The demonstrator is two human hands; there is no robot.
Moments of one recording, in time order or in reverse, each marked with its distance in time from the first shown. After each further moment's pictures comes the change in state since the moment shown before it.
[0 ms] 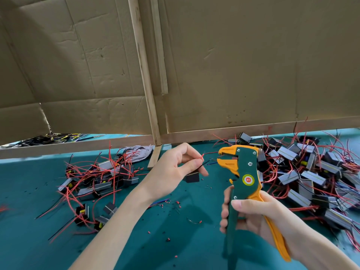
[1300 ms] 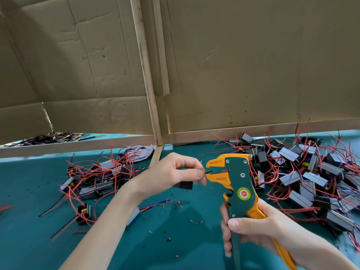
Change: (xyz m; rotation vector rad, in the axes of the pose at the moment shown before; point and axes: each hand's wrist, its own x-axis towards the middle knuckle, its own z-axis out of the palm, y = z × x) left_hand -0.008 0.022 -0.014 -0.026 -0.281 -0.084; right_hand -0.013 -0.002 0.006 -0.180 -0.191 0.034
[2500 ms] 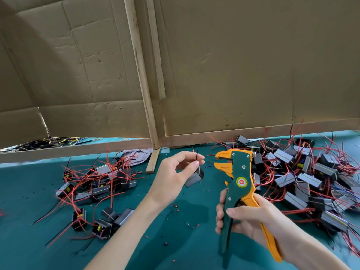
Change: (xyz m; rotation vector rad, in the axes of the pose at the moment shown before) left_hand 0.026 -0.041 0.027 -0.020 0.545 0.157; right_hand 0.014 0.007 -0.011 0.248 0.187 -0.039
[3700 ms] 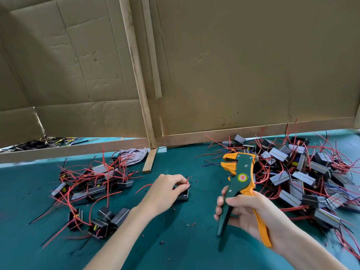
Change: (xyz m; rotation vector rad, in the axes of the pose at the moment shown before) left_hand -0.003 -0.067 -0.007 0.574 -0.205 -0.138; right_hand 0.013 0.008 -0.022 0.141 0.105 0.020
